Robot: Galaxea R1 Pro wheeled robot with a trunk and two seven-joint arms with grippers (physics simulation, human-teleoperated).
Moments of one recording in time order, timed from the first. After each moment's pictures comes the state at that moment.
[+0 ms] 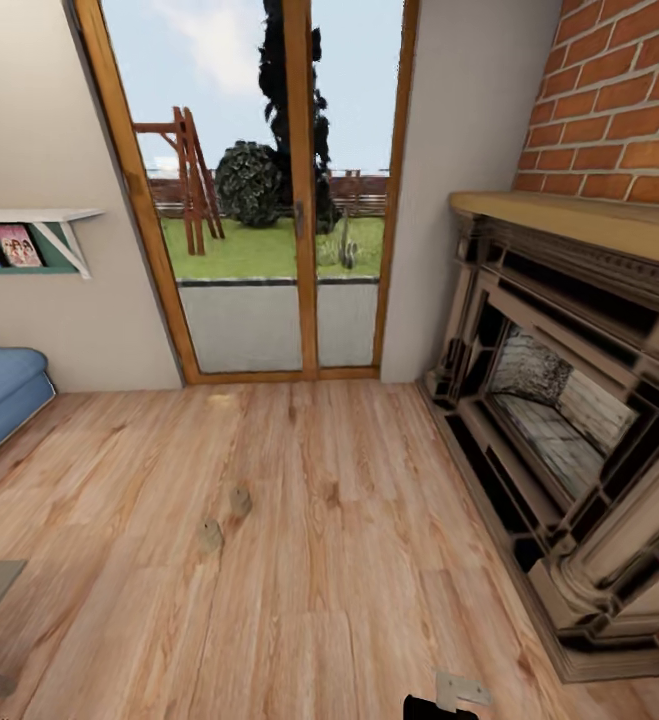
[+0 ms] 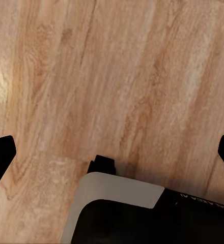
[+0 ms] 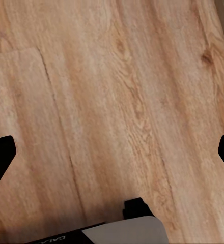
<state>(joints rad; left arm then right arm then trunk) -0.21 0.24 -0.69 -0.49 1.02 0.01 0.16 -0.21 0.07 0.33 -0.66 -0.40 0.10 -0.46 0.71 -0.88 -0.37</state>
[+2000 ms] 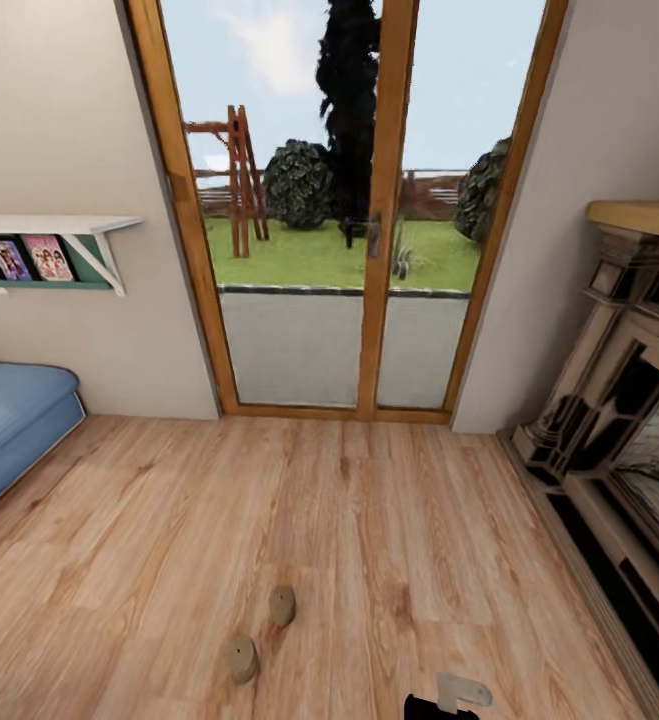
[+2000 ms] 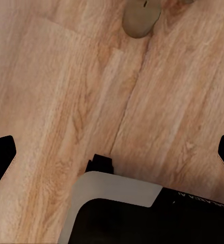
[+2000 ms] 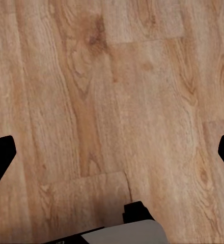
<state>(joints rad) -0.21 0.24 -0.69 -0.49 1.02 0.01 0.15 -0.21 0.07 0.33 -0.64 -0.40 0.07 -0.46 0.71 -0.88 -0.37</state>
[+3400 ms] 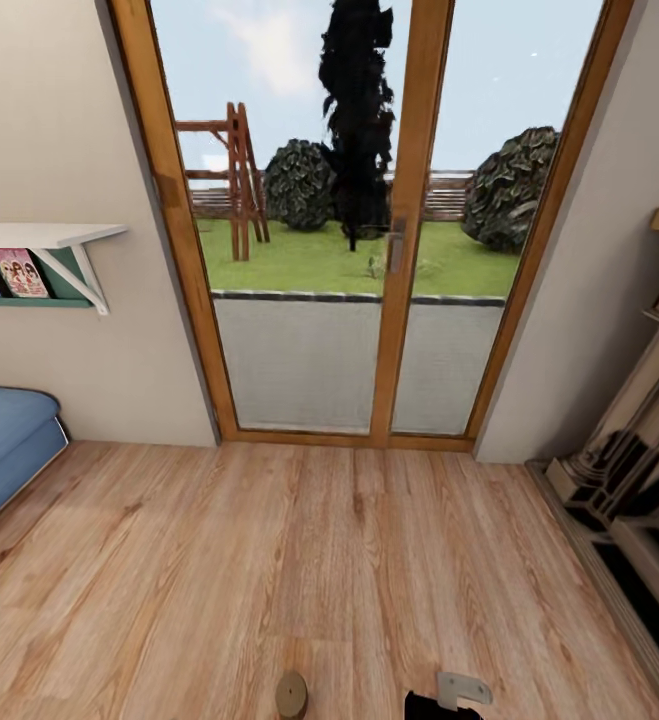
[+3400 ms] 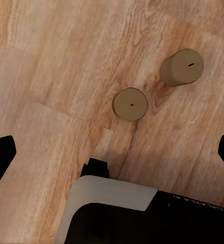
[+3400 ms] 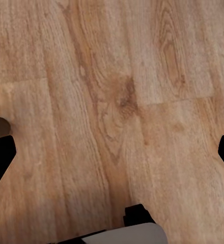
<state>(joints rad) -0.22 0.24 -0.69 -0.50 1.02 0.01 0.15 -0.21 0.07 0.33 -0.65 -0.40 0.07 -0.46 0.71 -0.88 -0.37</state>
